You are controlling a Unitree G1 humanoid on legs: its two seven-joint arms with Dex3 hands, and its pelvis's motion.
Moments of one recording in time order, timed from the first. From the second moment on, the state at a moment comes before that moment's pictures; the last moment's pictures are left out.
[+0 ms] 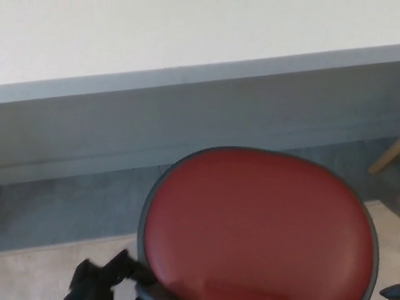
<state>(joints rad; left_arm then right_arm) 0.48 0.27 -0.22 0.08 0.45 -0.22 0.30 0.42 -0.56 0.14 0.57 -0.14 -0.89 -0.18</state>
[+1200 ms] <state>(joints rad) 0.87 0.29 -0.20 -0.06 0.45 -0.42 0.41 0.58 -0.52 0.04 0.40 -0.11 -1.00 -0.08</state>
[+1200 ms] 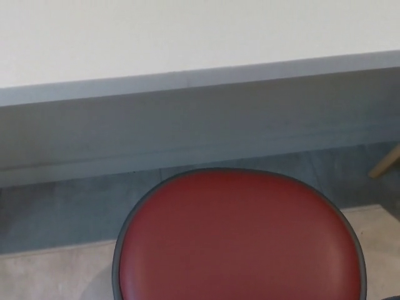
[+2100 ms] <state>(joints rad) 1.05 0.56 0.13 -0.28 0.16 -0.62 0.20 0.87 -0.60 -0.46 0.18 -0.09 -1.01 -0.04</state>
